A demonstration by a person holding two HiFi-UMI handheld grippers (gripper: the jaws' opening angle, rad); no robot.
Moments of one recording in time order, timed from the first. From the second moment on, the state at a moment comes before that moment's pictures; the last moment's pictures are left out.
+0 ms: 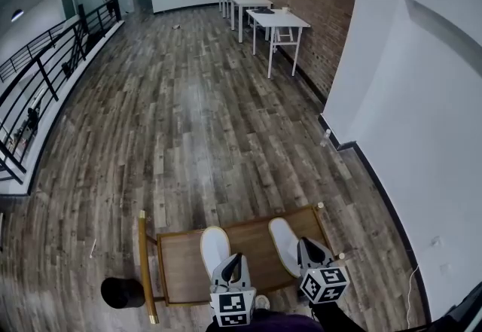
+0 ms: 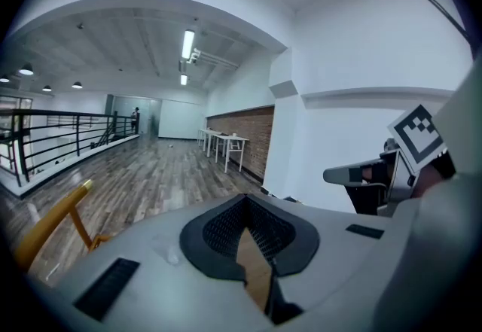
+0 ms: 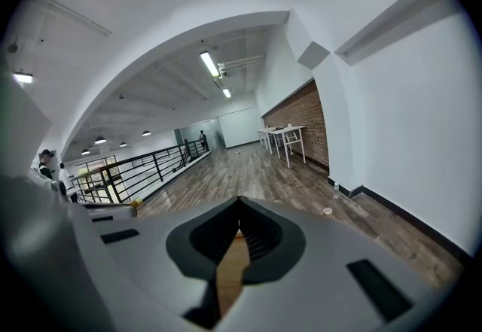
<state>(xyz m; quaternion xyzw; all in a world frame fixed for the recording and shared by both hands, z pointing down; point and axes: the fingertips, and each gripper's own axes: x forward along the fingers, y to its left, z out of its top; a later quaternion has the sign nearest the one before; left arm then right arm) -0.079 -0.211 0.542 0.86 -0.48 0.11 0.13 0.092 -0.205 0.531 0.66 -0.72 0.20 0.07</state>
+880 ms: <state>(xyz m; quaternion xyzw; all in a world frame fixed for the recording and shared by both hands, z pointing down) -0.083 -0.231 0.552 0.85 -0.50 0.12 0.14 0.092 -0.189 0.660 0.54 -0.74 0.22 0.35</state>
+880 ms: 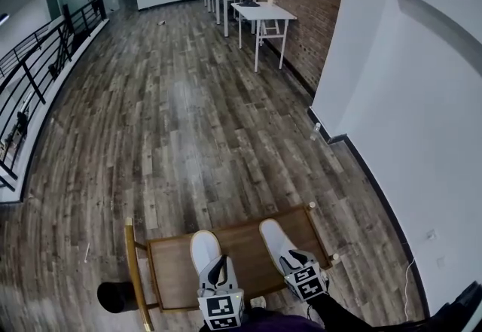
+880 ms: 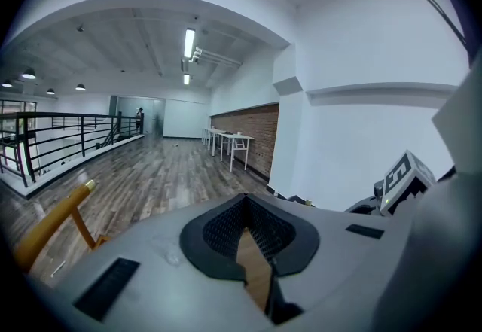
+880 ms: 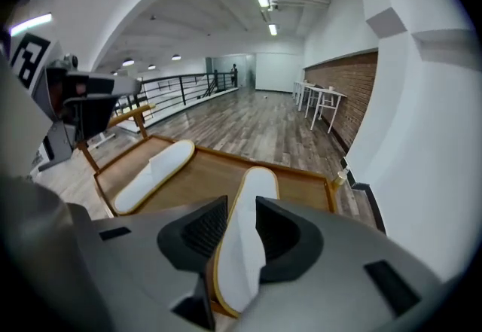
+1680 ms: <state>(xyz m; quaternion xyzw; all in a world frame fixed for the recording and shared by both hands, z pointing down) -0.128 -0.240 0.548 0.81 -0.56 0.11 0.14 0.106 -0.197 0.730 0.48 -0.69 0.24 0.49</state>
